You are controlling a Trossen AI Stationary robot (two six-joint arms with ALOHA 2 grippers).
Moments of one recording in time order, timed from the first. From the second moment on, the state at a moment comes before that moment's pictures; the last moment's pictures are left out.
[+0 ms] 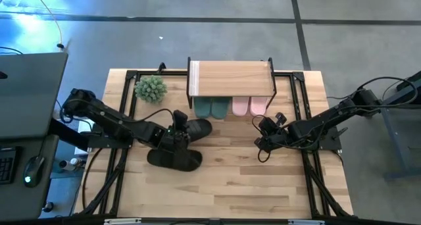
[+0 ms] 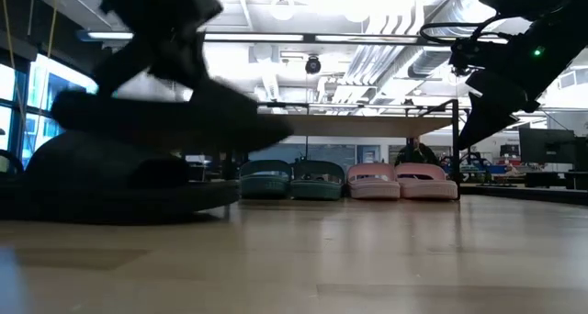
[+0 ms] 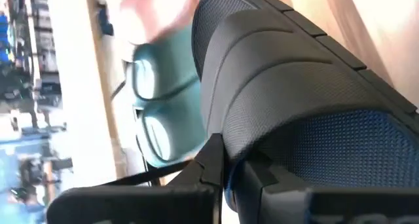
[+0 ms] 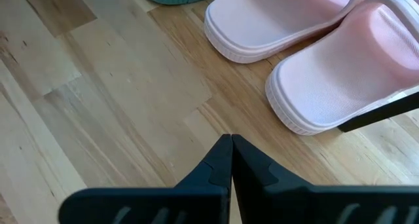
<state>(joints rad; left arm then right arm) -0.22 1.44 0.92 -0.59 -0.78 0.38 0.35 1.21 0.59 -0.62 0.69 0.88</state>
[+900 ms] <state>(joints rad) 0.13 1.75 1.93 -0.83 -1.07 0.36 0.35 1.21 0.59 -0.62 0.66 0.88</state>
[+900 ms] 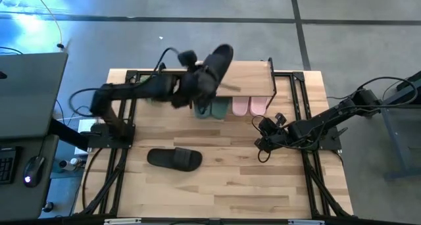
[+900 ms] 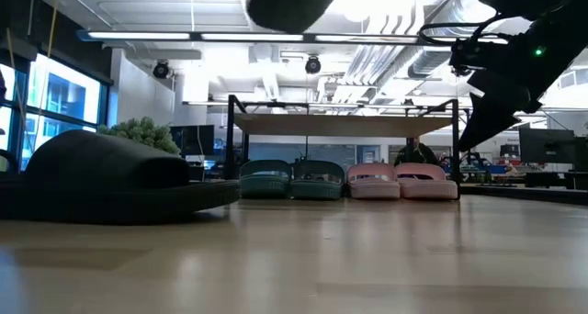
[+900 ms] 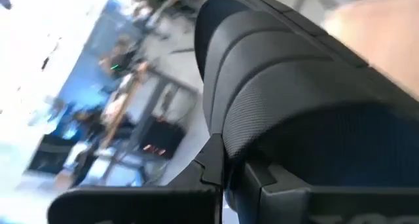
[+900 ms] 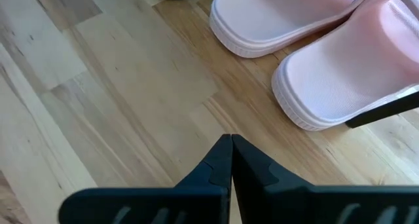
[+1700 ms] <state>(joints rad) 0.35 2.08 2.22 -1.39 -0.99 -0.08 0.35 1.21 0.59 -0.59 0.65 0.89</state>
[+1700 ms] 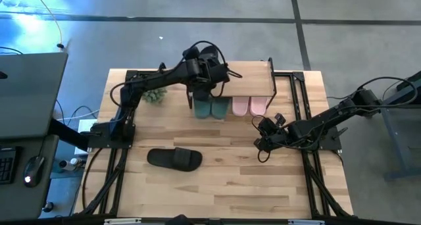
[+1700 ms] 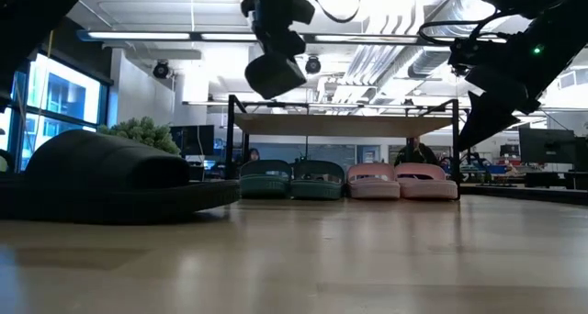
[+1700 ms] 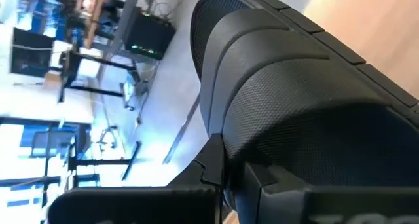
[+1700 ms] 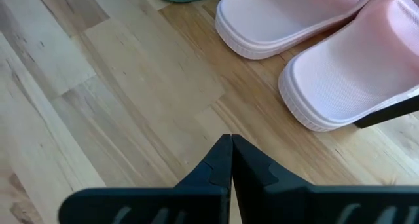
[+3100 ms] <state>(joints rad) 0.38 2.21 2.21 -1.50 -1.01 -0.19 0.35 1.21 0.59 -0.56 0.62 0.90</state>
